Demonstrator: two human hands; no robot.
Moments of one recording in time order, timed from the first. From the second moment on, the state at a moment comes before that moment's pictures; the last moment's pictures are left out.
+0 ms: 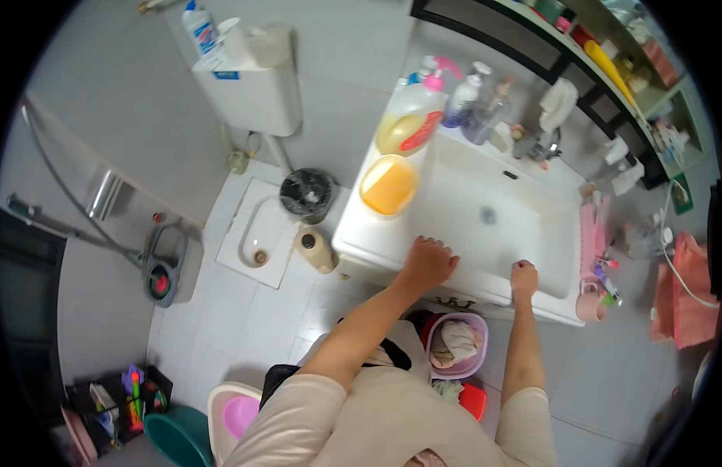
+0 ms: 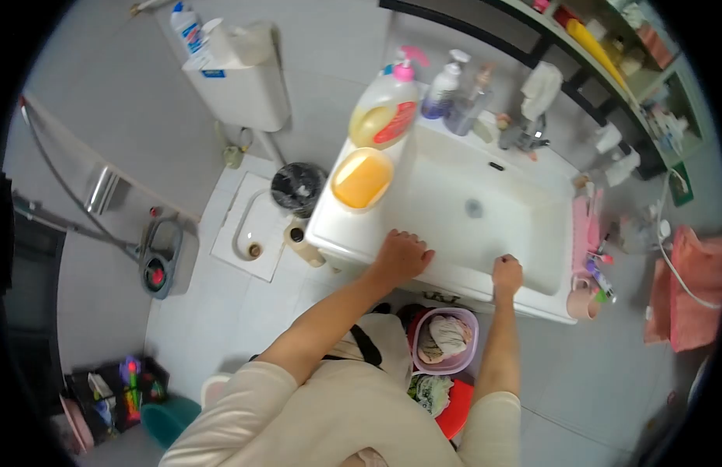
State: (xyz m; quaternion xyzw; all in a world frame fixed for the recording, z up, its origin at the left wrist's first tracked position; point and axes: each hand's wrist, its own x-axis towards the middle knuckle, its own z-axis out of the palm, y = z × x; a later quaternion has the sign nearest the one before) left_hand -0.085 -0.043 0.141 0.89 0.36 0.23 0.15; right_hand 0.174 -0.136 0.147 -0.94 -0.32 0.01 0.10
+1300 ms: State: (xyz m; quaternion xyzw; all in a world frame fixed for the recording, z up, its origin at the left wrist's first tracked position) left_hand -0.093 -0.043 0.154 0.90 0.36 0.21 0.16; right_hand 0.191 -0.138 0.131 -0.94 -0.32 0.03 0.11
